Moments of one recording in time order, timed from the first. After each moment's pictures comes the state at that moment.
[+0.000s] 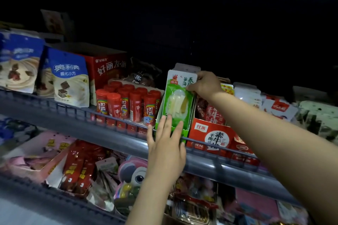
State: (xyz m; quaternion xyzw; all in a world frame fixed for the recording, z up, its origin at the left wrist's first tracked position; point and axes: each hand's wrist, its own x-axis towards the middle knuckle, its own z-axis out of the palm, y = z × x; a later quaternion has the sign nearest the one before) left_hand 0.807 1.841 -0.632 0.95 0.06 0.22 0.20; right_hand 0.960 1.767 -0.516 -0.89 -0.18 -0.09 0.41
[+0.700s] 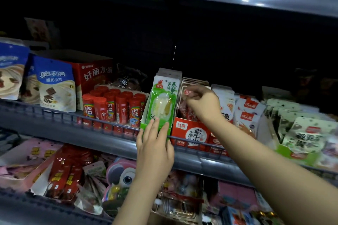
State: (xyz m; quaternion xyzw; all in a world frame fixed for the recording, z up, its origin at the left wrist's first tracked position) left_hand 0.795 1.826 -0.635 0.92 0.04 0.30 0.27; right_hand 0.899 1.724 -0.536 -0.84 -0.16 -0.19 0.49
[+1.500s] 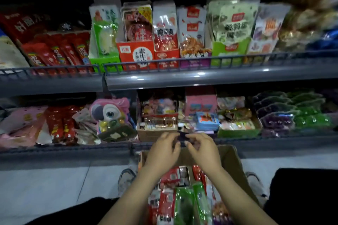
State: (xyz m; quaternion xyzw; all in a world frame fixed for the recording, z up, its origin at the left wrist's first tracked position) left_hand 0.680 1.702 -0.772 0.94 -0.08 0.00 0.32; right_hand 0.685 1.556 -0.796 -0.91 -0.02 -0.05 0.40
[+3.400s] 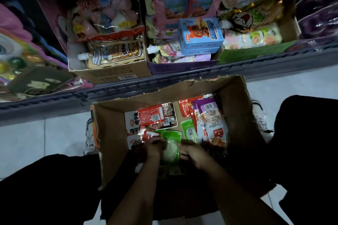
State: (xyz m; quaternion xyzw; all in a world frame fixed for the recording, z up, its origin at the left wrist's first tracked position) left_hand 0.655 1.674 -1.063 0.67 0.45 -0.30 0.51; right_hand 0.628 1.539 -1.092 -0.49 0.40 0.39 0.67
